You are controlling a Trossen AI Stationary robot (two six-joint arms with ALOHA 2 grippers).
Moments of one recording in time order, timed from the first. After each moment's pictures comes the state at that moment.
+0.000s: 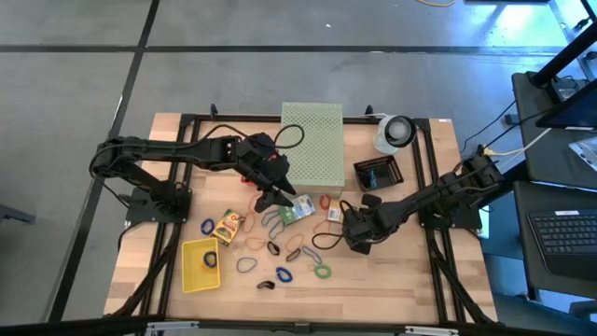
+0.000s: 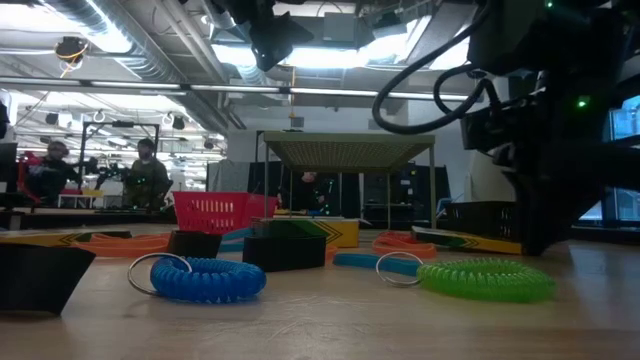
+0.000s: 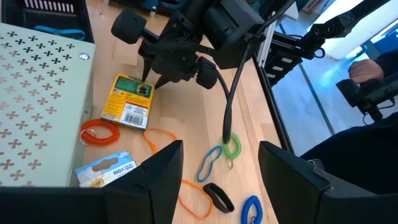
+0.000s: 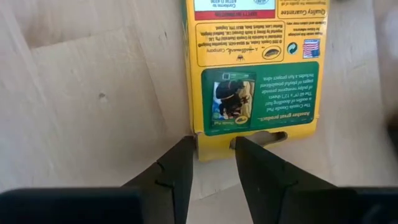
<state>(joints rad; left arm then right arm) 0.06 1.40 1.18 -0.37 0.44 -0.17 0.38 1.67 0.85 -0.67 0.29 0.61</state>
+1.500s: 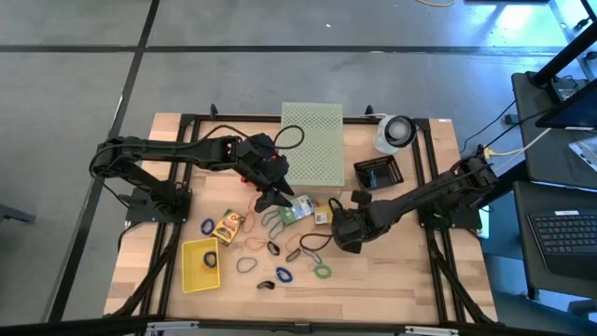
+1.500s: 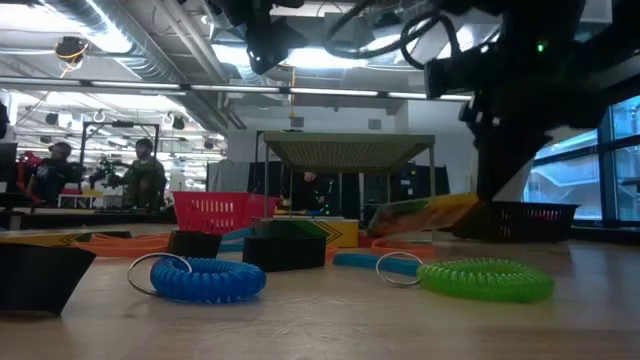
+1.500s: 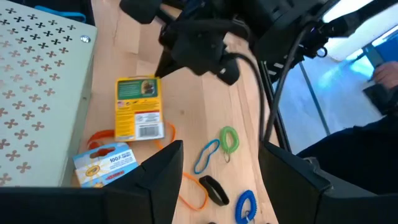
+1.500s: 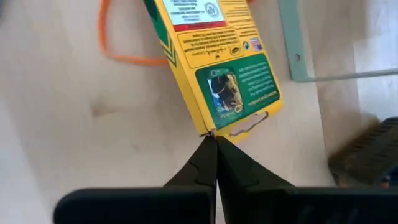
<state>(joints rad) 0.06 1.40 1.18 -0.40 0.44 -0.21 0.39 1.71 1.11 -0.87 0.32 0.56</state>
